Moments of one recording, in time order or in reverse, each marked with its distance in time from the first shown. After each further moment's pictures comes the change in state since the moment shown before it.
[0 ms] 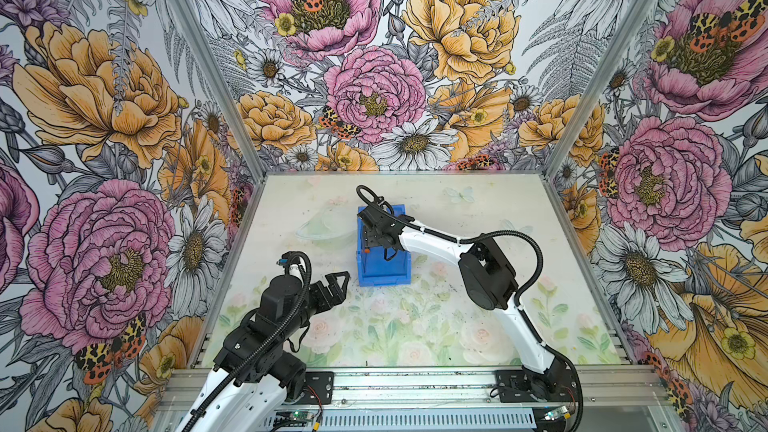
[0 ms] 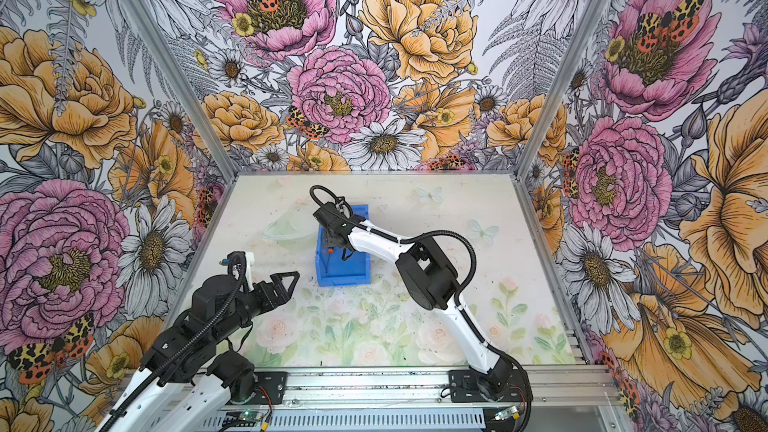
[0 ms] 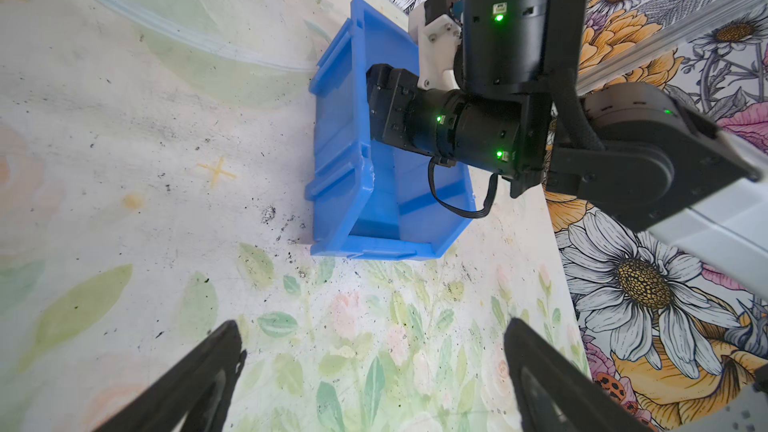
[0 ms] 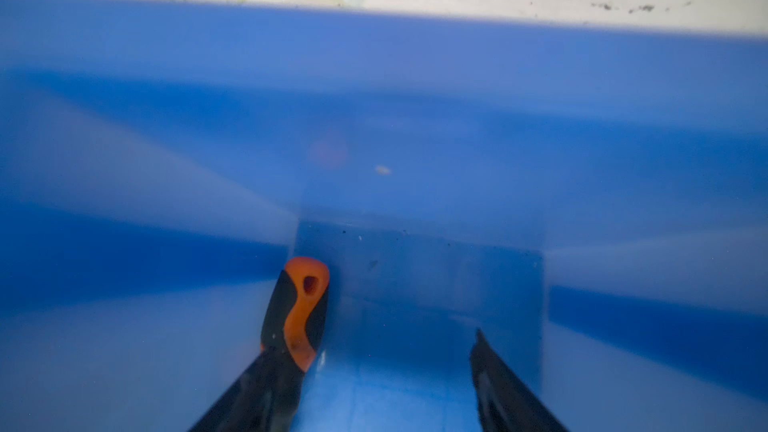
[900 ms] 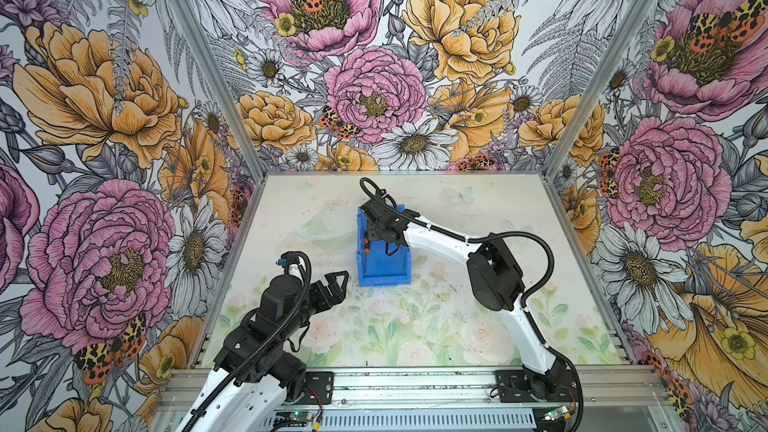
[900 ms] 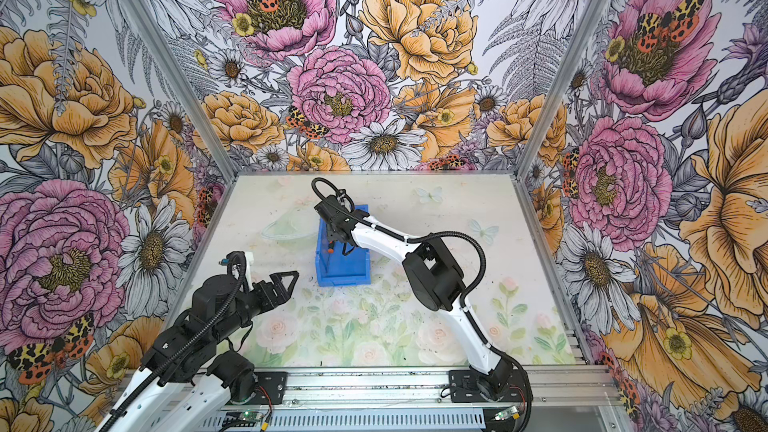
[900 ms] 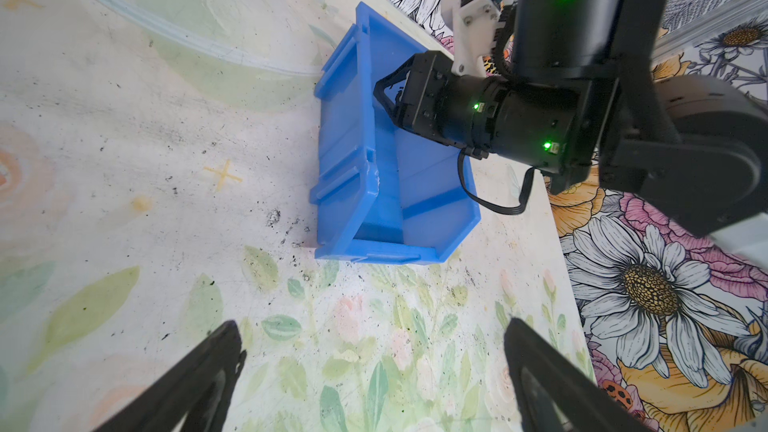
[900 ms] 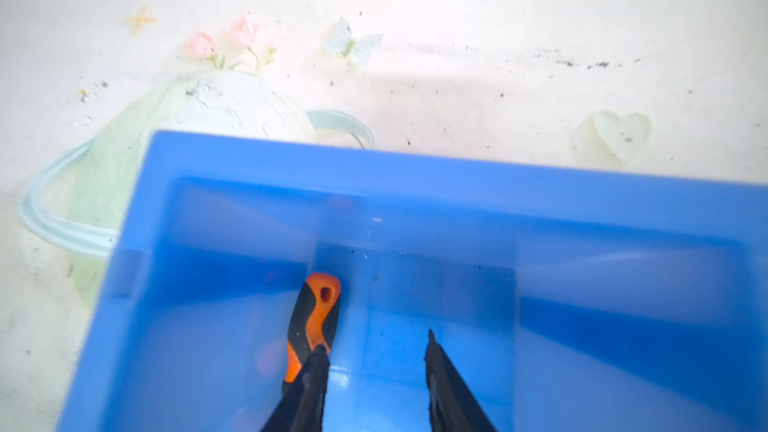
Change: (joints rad) left arm 0.000 0.000 0.000 0.000 -0.014 0.000; right arm 0.003 -0.085 0.000 0.000 0.008 -0.007
